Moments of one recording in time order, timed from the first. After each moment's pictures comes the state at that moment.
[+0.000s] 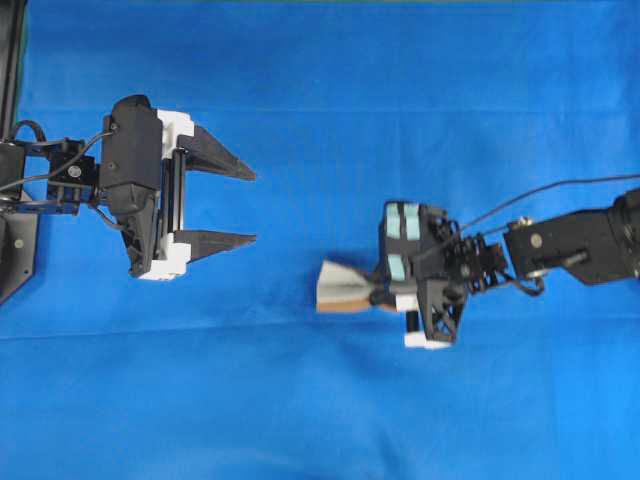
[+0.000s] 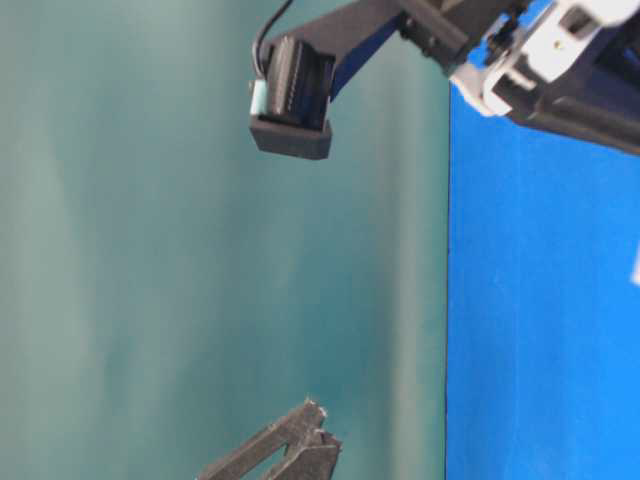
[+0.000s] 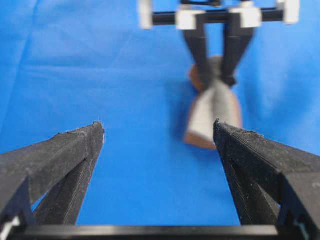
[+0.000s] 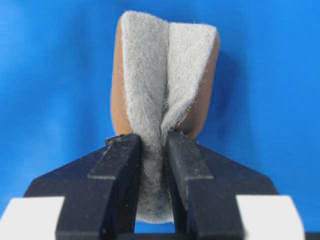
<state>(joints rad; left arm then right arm) 0.01 -0.41 0.93 -0.03 -0.15 0.03 0.14 0.14 0.73 -0.21 -0.08 0.39</state>
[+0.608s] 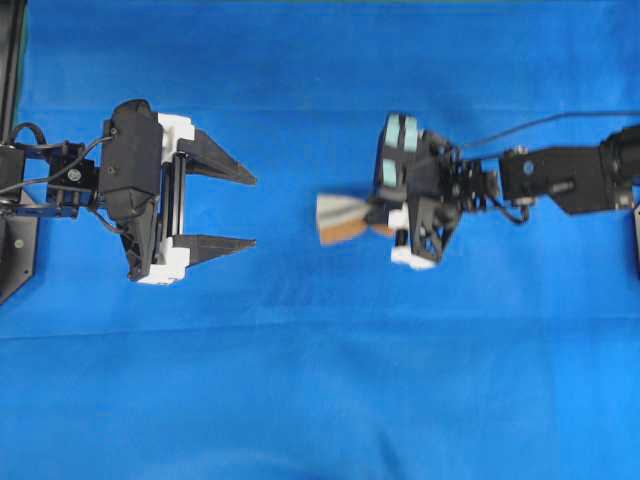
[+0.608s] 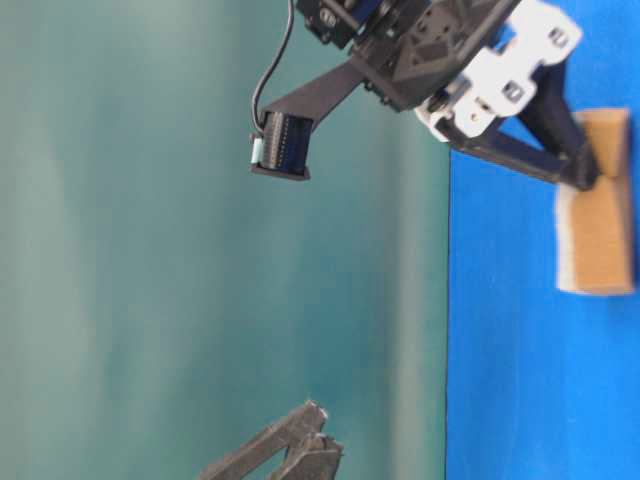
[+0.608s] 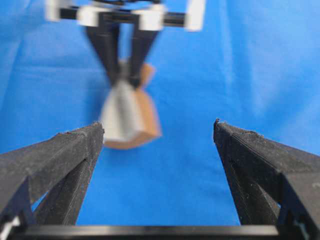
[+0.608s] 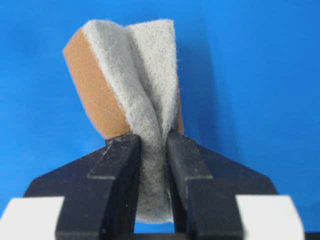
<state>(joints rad) 0.00 -0.41 0.93 -0.03 -0.15 0.03 -0.16 0.14 0.72 -0.30 -0.06 0.37</state>
